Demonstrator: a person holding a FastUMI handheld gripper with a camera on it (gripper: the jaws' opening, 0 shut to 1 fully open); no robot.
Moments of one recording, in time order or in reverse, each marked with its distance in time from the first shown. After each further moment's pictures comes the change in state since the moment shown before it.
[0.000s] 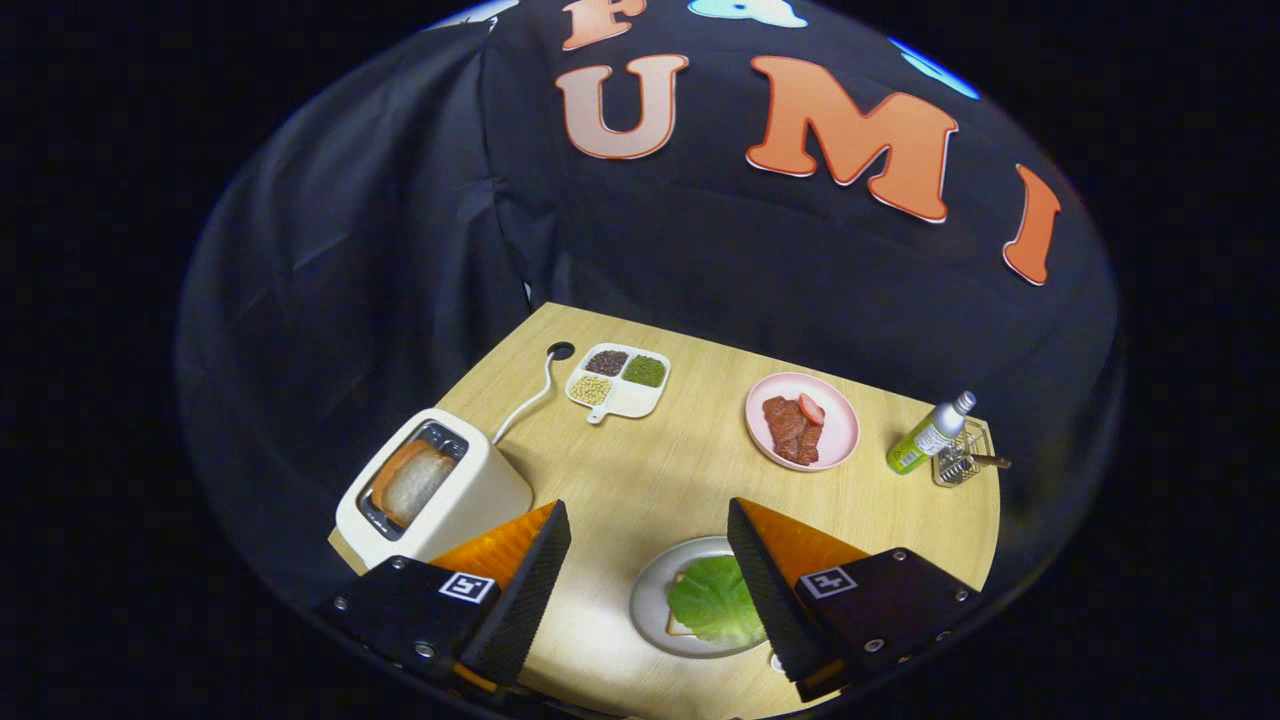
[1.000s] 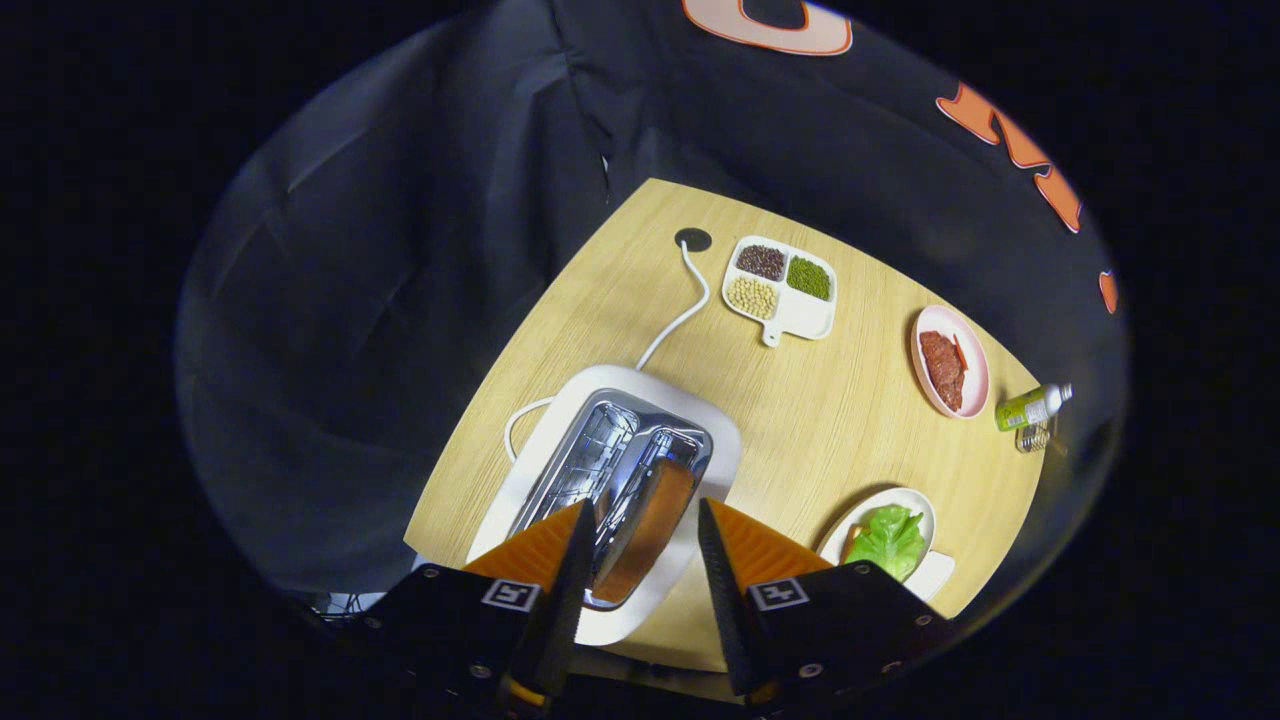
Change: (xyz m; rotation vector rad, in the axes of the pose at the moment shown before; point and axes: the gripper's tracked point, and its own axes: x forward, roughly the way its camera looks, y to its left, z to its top) arm 0.074 0.187 -0.031 -0.020 0.441 0.045
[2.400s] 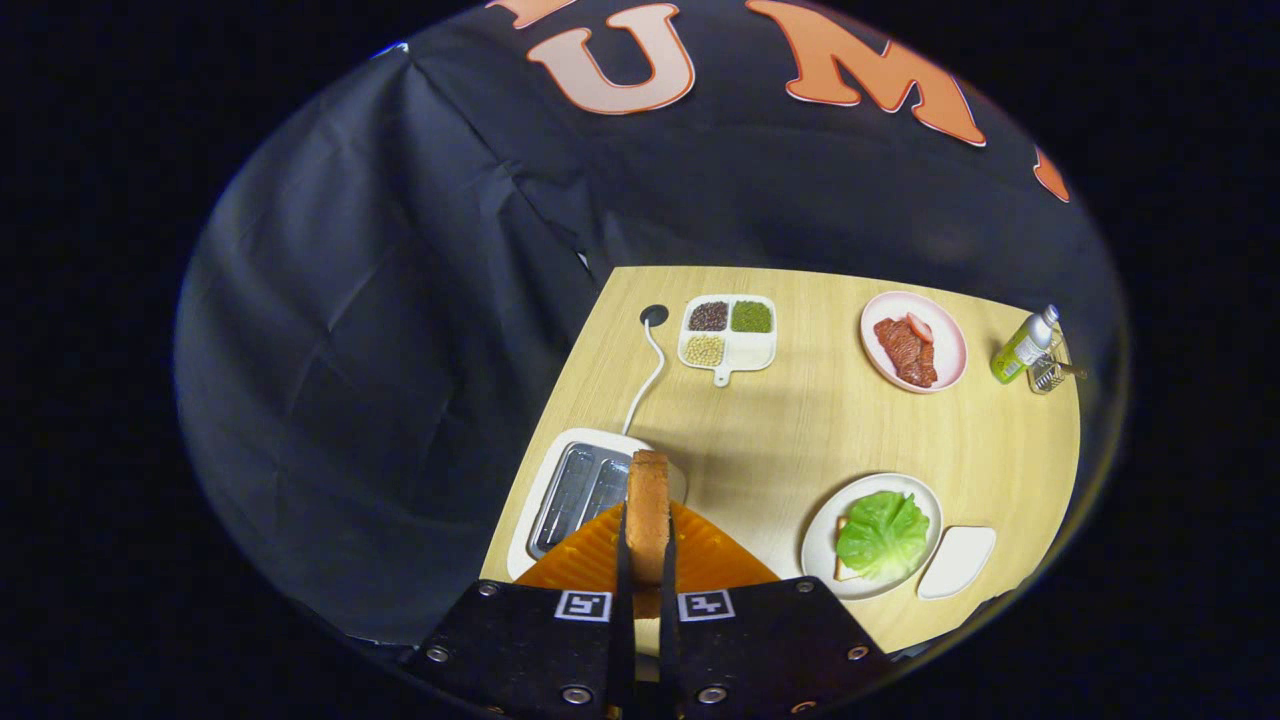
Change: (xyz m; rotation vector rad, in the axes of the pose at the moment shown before) arm -0.108 -0.101 0.005 0.243 -0.255 0.198
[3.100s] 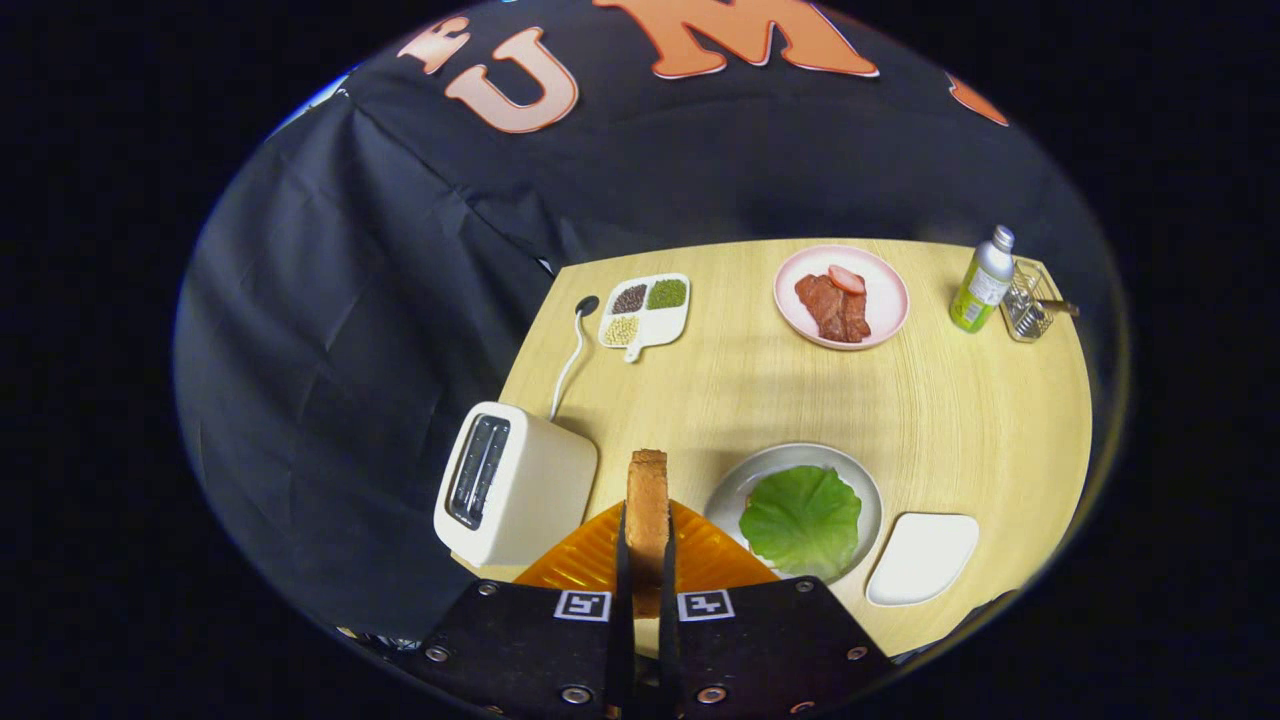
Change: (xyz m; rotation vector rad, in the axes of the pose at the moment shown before) arm -0.008 -0.150 -0.055 0.111 0.035 0.076
